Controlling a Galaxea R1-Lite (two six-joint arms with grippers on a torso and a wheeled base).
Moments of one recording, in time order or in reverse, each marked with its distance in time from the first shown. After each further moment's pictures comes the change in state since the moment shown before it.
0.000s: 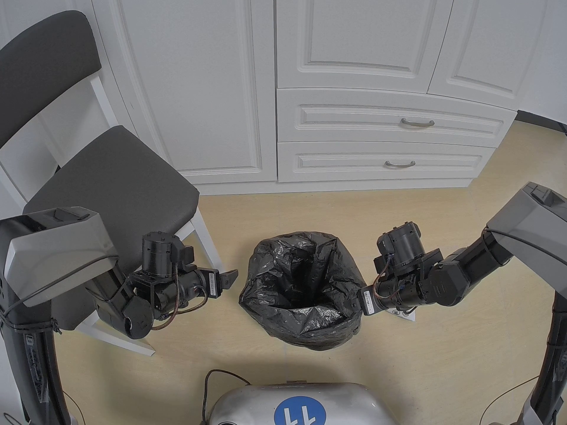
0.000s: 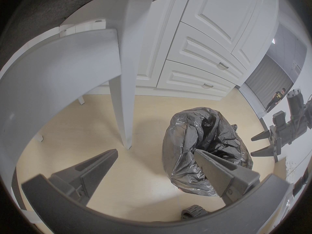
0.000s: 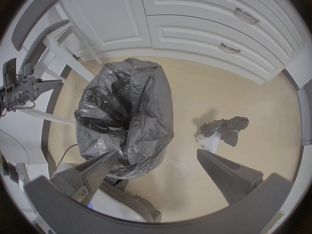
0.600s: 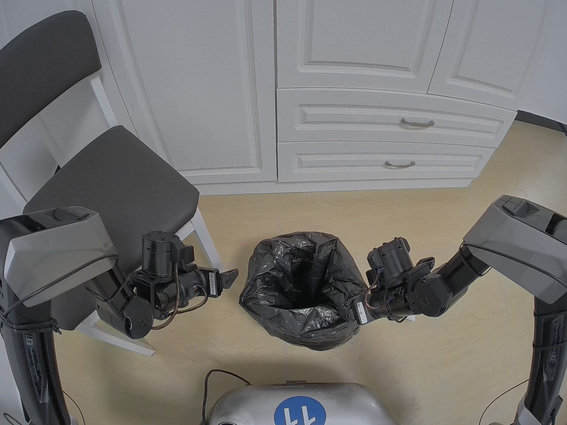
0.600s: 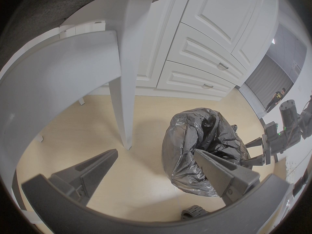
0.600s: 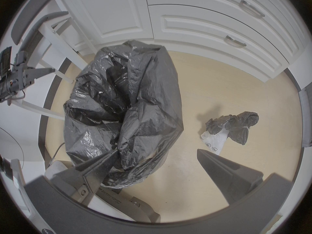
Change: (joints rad) left arm 0.000 -0.002 -0.001 0.000 0.000 0.000; right arm 0.001 0.108 -0.008 -0.073 0.000 -0.013
